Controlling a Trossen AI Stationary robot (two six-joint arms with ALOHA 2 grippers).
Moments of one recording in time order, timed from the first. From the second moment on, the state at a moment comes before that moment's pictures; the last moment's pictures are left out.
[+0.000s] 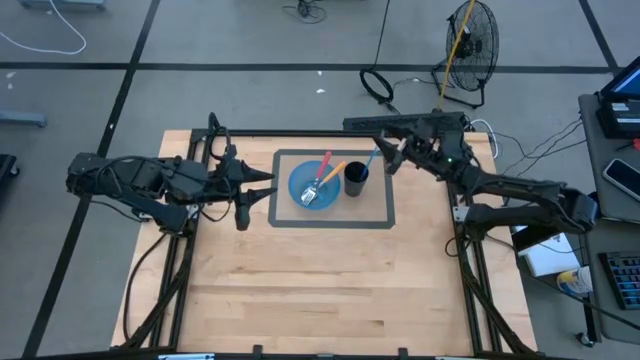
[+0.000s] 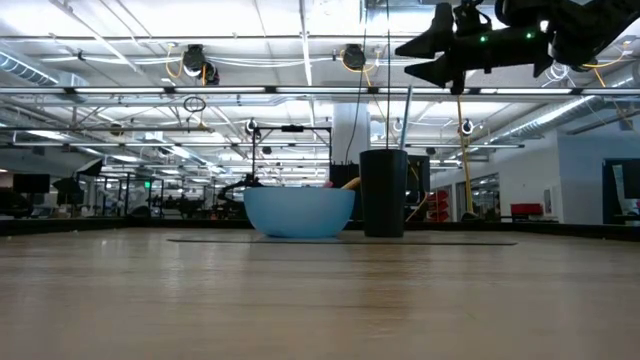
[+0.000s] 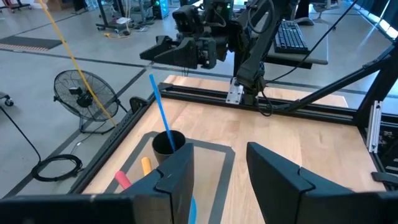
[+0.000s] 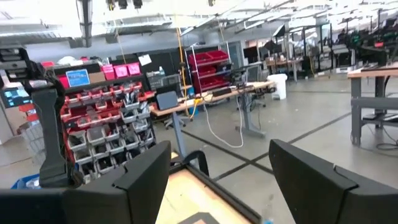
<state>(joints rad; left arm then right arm) -0.24 1.07 1.30 -0.56 -0.47 -0.17 -0.52 1.02 0.52 0.68 0.00 0.20</state>
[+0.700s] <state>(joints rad) -0.24 1.07 1.30 -0.56 -0.54 -0.21 -0.50 0.96 0.80 0.34 -0.14 0.09</state>
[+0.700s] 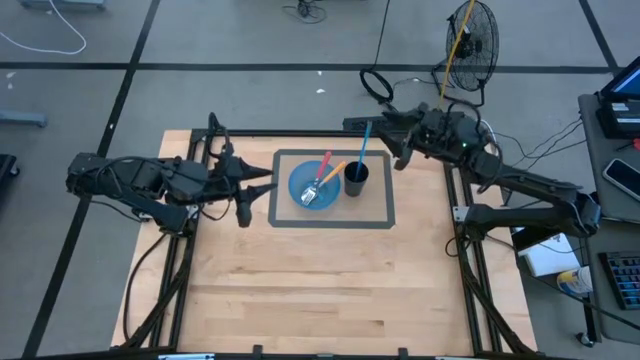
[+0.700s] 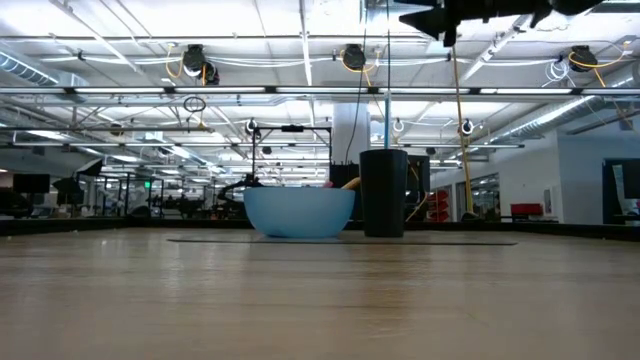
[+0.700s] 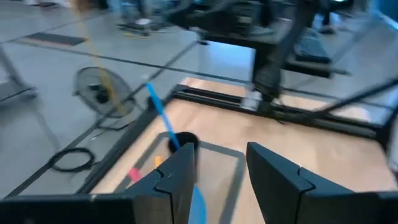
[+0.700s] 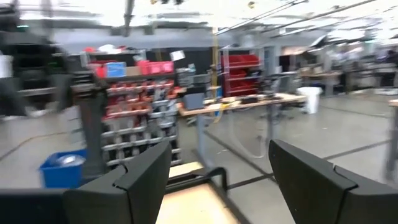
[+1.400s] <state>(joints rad) -0.21 1.07 1.30 -0.55 -0.52 -0.15 -0.50 0.73 0.81 0.21 -0.19 0.35</state>
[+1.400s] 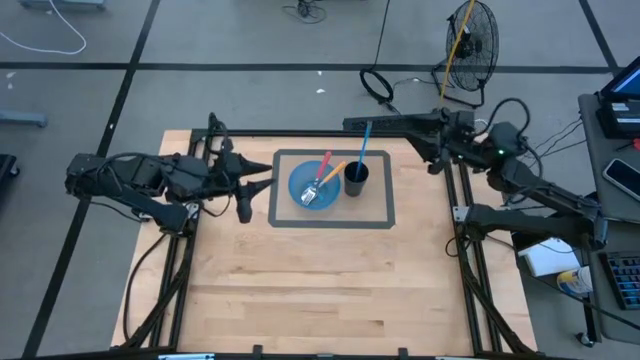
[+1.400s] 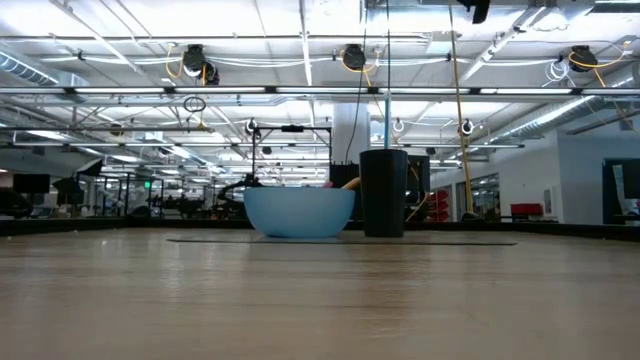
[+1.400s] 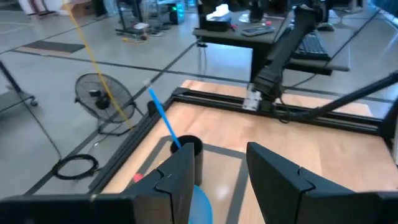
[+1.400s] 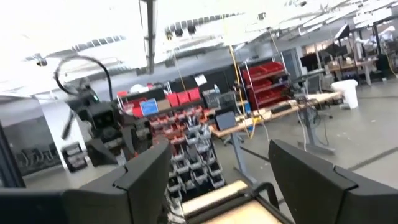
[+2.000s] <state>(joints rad) -0.20 1.05 1.30 -0.54 -0.34 -0.03 -0.50 0.65 0.81 0.21 -0.56 0.35</state>
